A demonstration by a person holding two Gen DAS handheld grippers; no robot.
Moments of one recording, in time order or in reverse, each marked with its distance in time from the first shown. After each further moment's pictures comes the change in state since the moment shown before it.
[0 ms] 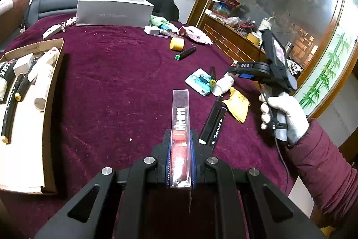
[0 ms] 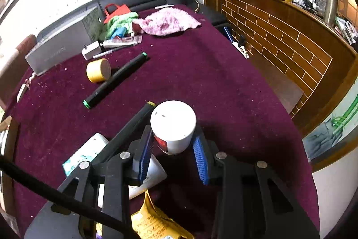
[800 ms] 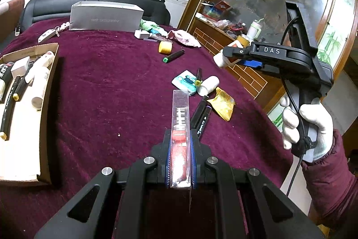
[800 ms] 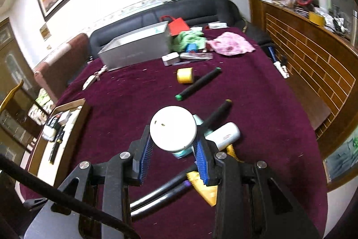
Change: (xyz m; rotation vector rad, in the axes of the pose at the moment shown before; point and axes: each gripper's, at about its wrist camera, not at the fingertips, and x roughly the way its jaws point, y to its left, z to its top) left arm -0.019 -0.012 -0.009 0.024 -0.029 -0.057; right arm -0.108 0.071 -0.033 -0.128 -0.076 0.295
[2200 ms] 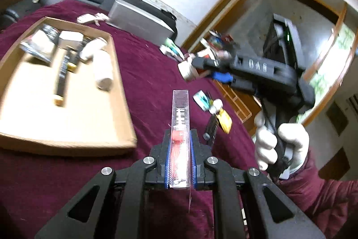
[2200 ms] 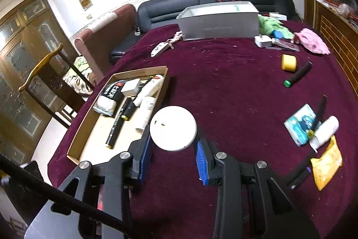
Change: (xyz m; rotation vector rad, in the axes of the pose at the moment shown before) left arm -0.104 0.123 -0.037 -0.239 -0.149 -0.137; right arm 0.042 0.176 -0.027 -0.139 0.134 0.226
